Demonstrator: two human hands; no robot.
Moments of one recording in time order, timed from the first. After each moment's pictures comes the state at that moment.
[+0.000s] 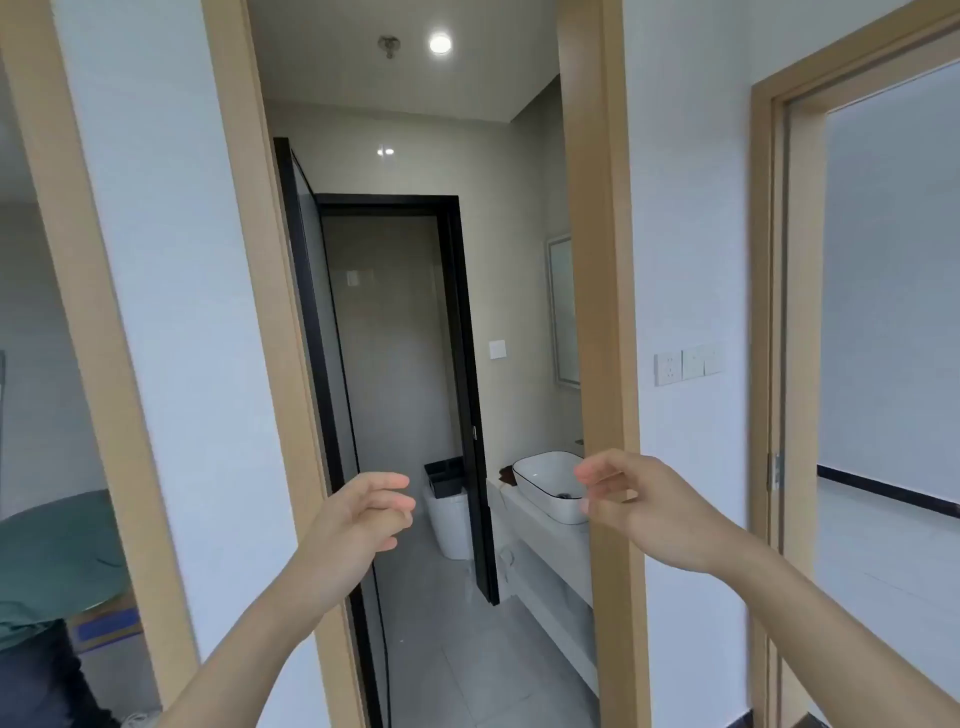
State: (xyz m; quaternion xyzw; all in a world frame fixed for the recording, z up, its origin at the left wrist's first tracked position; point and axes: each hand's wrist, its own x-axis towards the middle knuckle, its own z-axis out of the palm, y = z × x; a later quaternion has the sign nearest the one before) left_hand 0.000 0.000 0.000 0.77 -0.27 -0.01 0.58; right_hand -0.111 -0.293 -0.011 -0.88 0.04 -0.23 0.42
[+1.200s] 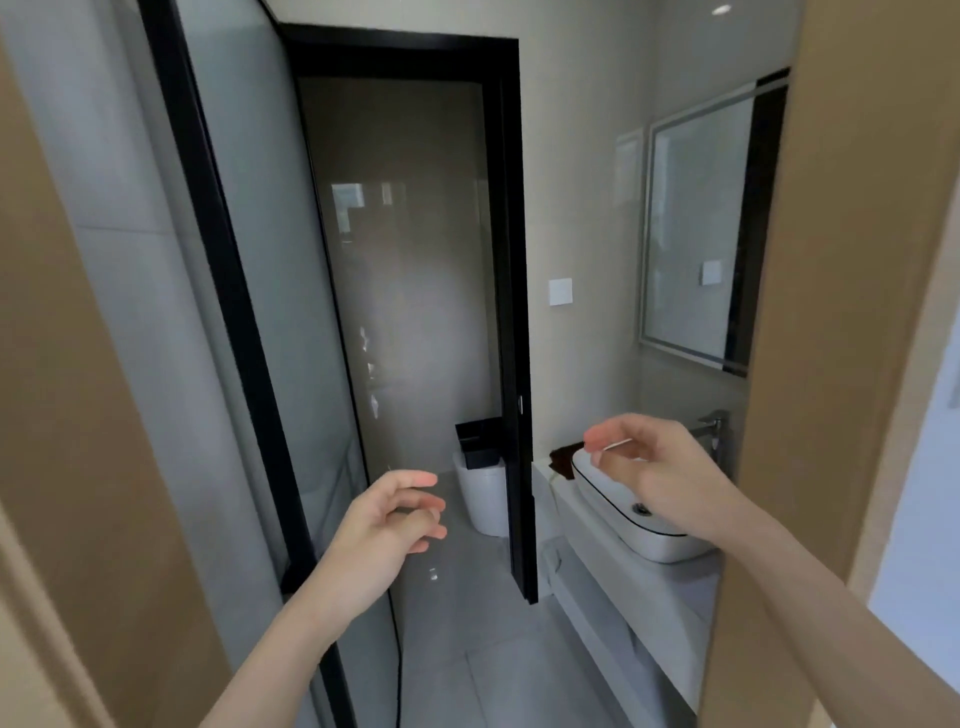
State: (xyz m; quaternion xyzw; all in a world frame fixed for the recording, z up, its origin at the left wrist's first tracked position) left_hand 0.451 -0.185 -0.063 0.77 -0.18 -0.05 0.61; right_hand 0.391 -0.467 -0.046 -0.86 0.04 -0.23 0.46
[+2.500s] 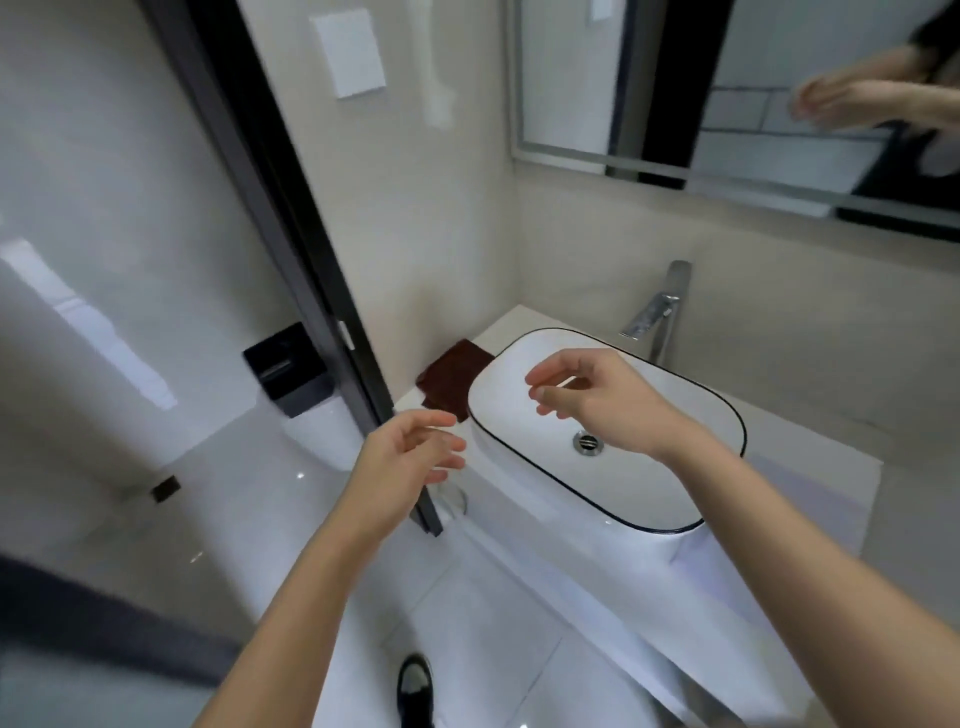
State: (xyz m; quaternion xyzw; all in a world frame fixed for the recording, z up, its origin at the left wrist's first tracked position) left_hand 1.002 -0.555 -0.244 0.74 -0.25 -0.31 0.54; right_hand 0.871 -0.755 -0.239 -0.79 0.28 -0.17 0.52
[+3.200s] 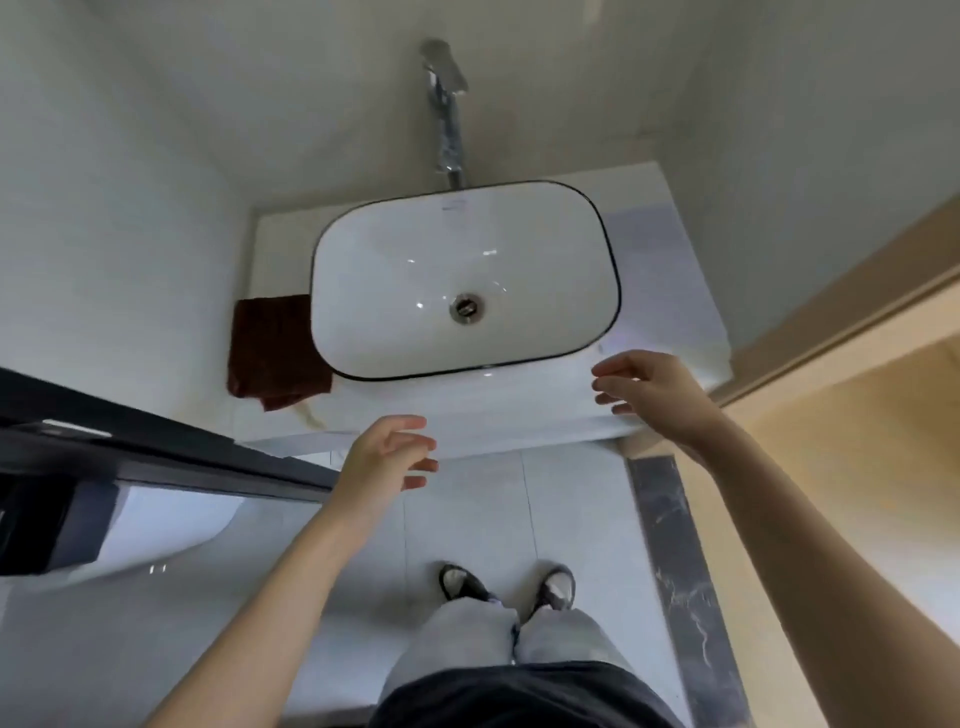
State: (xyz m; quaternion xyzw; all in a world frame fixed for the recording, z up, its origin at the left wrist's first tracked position) left_hand 1.133 -0.646 -0.381 0.68 -0.37 -0.58 0.23; right_hand 0.829 -0.669 -0.393 -0.43 0.70 -0.27 0.50
